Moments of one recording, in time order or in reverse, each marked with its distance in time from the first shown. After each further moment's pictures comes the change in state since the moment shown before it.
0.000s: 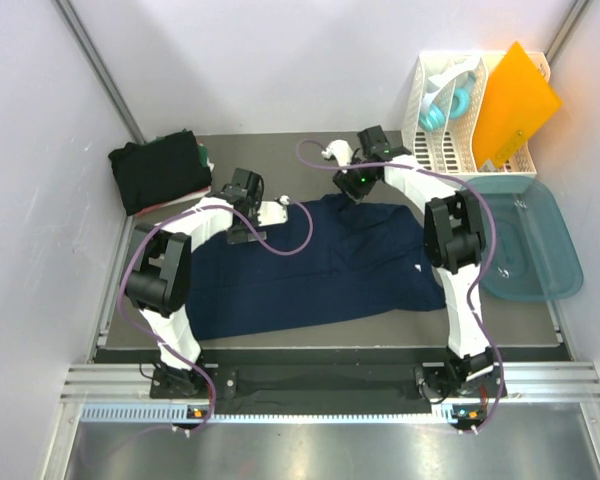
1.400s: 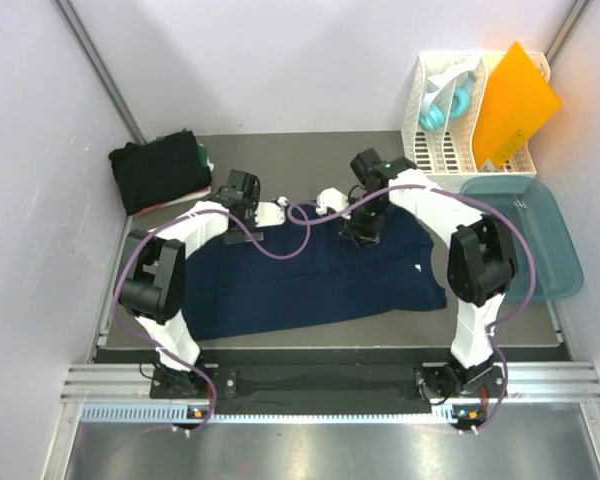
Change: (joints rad) left arm 0.008 -0.058 -0.047 0.033 0.001 0.046; right arm 0.131 -0.373 -0.290 -0.447 -0.023 -0.387
